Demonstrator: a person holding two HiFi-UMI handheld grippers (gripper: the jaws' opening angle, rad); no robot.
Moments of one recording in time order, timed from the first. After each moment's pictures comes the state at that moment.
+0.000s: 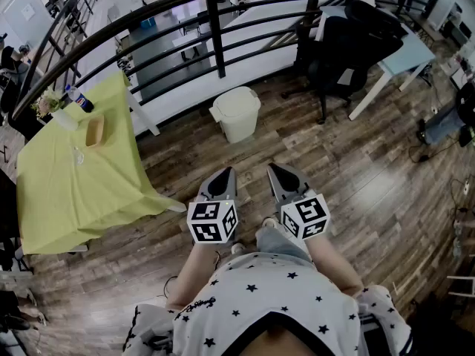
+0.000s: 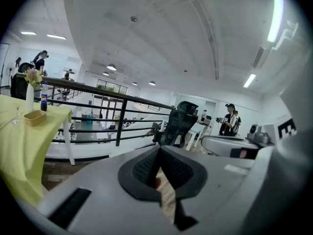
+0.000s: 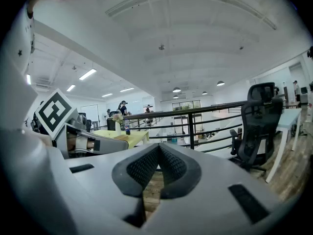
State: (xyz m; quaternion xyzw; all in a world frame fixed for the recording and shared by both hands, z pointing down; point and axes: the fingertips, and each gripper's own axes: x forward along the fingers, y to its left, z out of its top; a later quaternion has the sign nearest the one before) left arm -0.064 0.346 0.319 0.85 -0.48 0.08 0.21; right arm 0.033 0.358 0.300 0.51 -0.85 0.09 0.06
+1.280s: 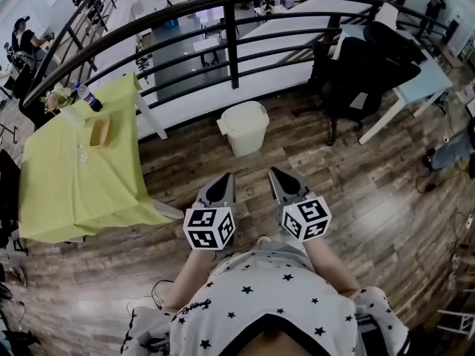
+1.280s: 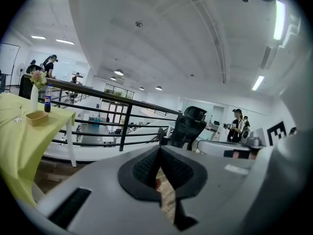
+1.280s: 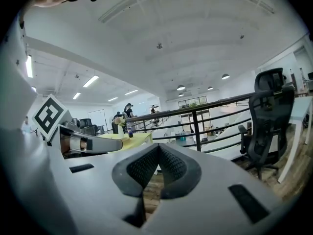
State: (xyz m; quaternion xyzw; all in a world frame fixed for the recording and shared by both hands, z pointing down) left arm -0.034 0.299 0.312 0.83 -0.52 0.05 0.21; right arm 0.074 0.291 0.307 0.46 -0.88 0.12 0.04
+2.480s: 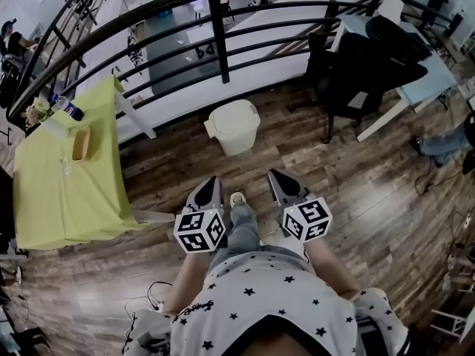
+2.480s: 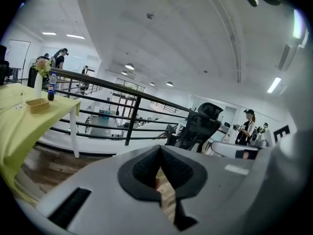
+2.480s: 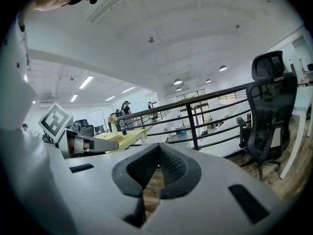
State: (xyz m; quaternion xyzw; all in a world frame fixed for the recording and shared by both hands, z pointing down) left arm -0.005 0.203 0.360 0.79 -0.56 0.05 0.25; right arm 0.140 0.195 0.347 0.46 -0.87 0.16 0.05
